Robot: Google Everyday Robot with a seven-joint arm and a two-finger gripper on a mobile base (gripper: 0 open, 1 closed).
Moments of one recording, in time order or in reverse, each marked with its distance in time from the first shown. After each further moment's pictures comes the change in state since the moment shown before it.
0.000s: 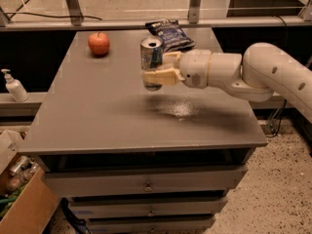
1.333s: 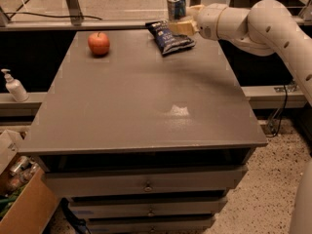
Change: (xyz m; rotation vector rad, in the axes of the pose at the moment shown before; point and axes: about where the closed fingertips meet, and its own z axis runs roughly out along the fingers) arm -0.032 -0.213 -0.022 0.363 0.071 -0.205
